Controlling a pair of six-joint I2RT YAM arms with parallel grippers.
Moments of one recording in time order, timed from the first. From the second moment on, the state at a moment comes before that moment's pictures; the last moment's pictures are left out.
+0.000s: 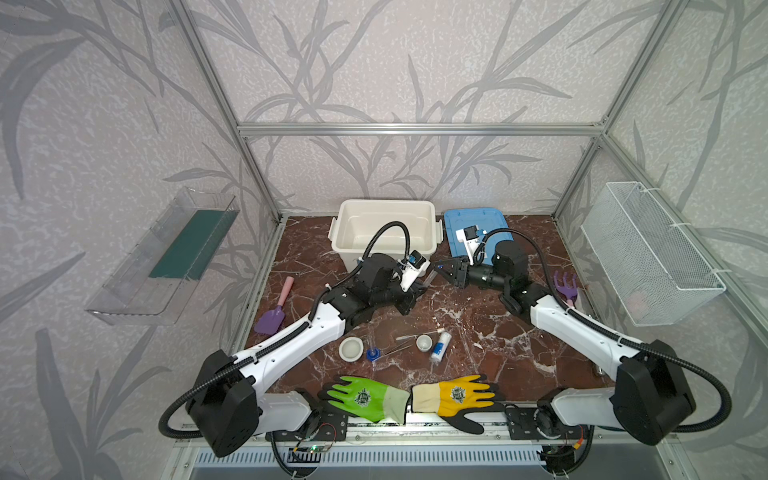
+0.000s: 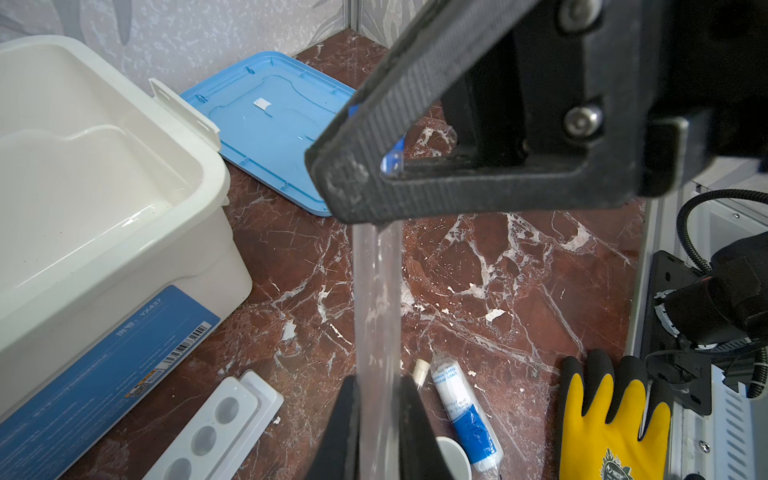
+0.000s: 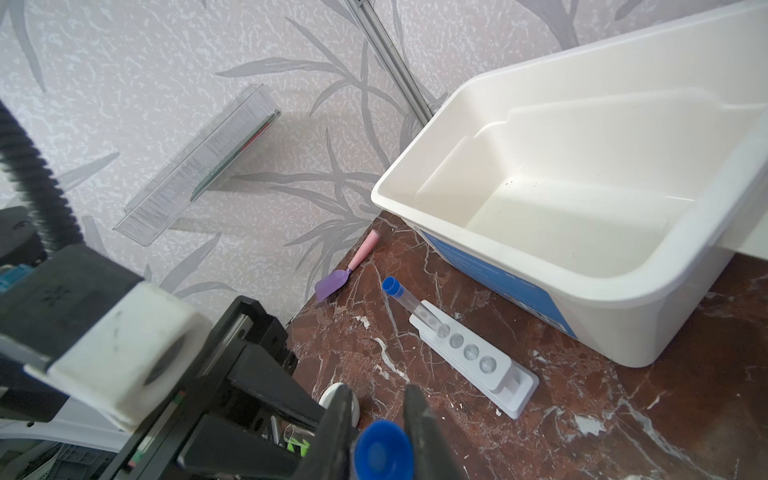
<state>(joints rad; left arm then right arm) -0.69 1.30 0.97 -0.22 0.29 0.05 0.47 1.35 0.87 0.26 -0.66 0.54</state>
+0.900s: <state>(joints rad) -0.69 1.29 0.97 -0.23 0.25 0.05 0.50 1.37 0.95 0.16 -0.61 0.45</state>
